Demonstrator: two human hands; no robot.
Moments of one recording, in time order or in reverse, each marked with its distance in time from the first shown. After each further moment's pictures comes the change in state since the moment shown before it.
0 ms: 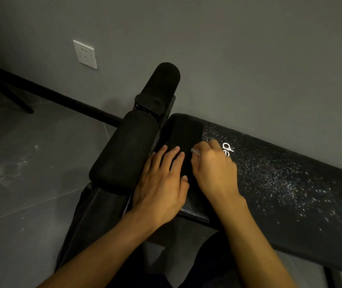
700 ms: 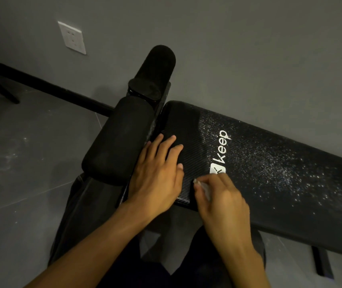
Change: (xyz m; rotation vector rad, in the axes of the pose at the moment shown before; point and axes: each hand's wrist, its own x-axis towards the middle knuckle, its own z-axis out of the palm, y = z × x) left_hand -0.001 -0.004 0.001 -0.060 0.063 0.046; right_hand -0.099 0.007 -0.003 0.207 0.015 0.105
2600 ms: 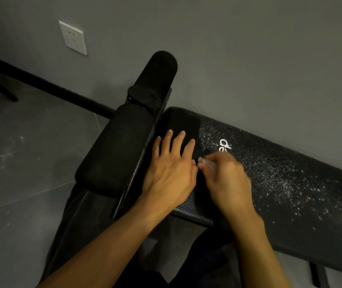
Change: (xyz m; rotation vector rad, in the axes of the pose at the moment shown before) left_hand 0.041 0.025 0.009 0.164 -0.077 -0.033; right_hand 0.079 0.014 -0.006 -0.006 -0.039 0.030
